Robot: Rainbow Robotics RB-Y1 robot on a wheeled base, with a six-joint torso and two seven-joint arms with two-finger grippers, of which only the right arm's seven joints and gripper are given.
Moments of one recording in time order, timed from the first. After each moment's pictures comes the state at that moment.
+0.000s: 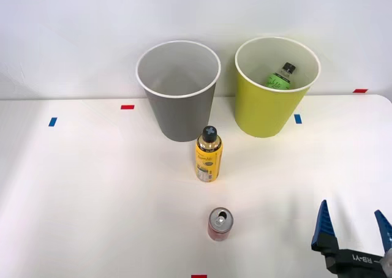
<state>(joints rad) 0.89 -0.02 0.12 -2.04 -0.04 -0.45 1.47</state>
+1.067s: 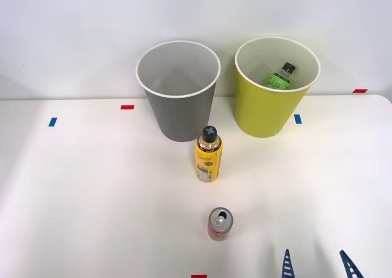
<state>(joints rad) 1.00 -0.10 0.31 -1.86 -0.04 -0.70 1.73</state>
